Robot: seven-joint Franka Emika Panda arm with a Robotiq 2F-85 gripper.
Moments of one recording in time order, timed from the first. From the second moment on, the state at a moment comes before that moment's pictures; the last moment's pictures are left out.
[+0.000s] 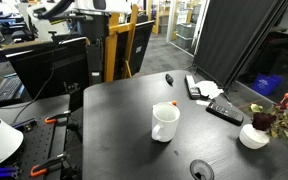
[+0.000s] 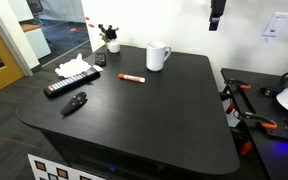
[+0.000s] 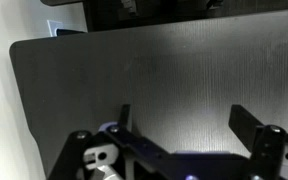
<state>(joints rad) -0.07 -0.39 0.00 -2.57 -0.09 2.08 0.10</state>
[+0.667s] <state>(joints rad) -0.07 -0.38 0.00 -2.57 -0.09 2.10 0.10</state>
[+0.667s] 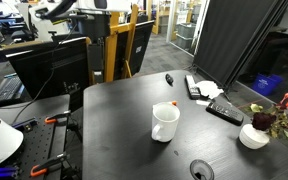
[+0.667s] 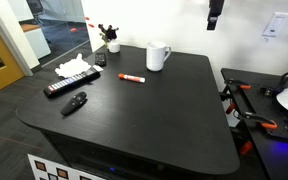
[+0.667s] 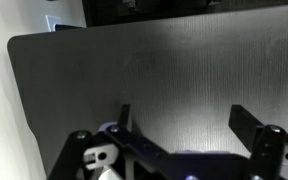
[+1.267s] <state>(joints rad) -0.03 -0.24 0.03 -2.46 -0.10 2.30 0.10</state>
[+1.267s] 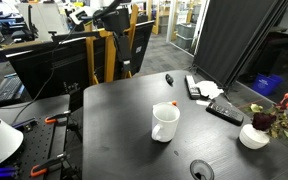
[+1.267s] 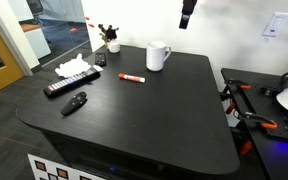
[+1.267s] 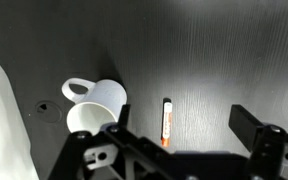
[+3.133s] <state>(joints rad) -0.02 0.31 -0.01 -2.18 -0.13 2.62 -0.01</state>
